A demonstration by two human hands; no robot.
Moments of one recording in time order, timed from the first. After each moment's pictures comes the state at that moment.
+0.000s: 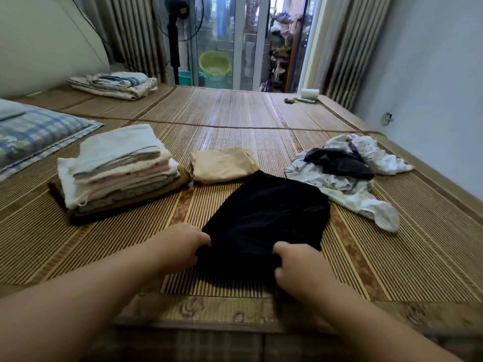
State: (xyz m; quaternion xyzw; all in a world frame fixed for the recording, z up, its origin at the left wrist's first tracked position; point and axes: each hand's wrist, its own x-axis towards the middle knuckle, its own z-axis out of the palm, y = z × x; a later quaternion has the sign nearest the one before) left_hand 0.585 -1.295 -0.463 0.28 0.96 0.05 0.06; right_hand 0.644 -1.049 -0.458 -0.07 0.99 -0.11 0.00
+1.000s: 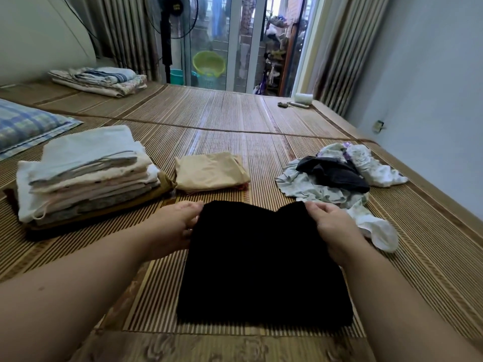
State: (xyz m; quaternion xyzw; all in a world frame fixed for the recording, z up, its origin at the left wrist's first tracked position) left_hand 0.523 -1.260 -0.445 -0.07 0.65 0.72 0.24; right_hand 0.543 -0.969 -0.435 0.17 0.79 -0.59 -0.03
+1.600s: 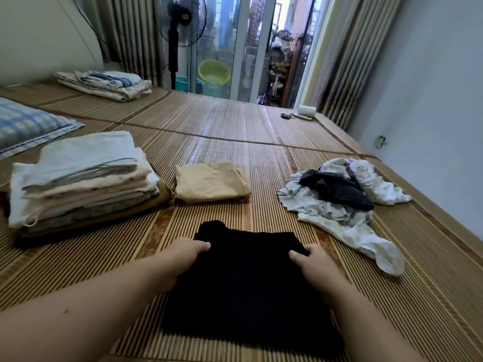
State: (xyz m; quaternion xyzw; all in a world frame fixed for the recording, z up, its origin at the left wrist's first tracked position) left_hand 0.518 -1.247 -0.475 -0.16 0.73 0.61 0.26; right_hand 0.541 -0.973 -0.473 0.20 0.87 -0.44 0.09
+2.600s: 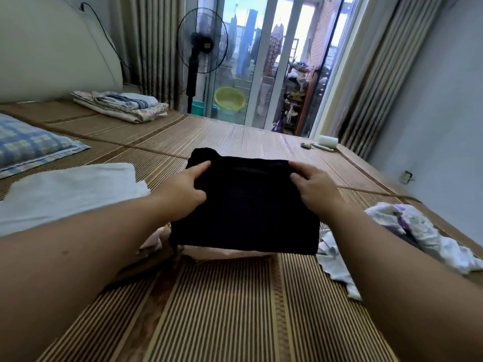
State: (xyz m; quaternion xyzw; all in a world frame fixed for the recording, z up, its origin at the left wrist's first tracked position) left_hand 0.325 -1.307 -0.400 0.05 0.92 0.39 -0.08; right_hand 0.293 -1.040 -0.376 -0.07 0.90 -0.39 -0.15
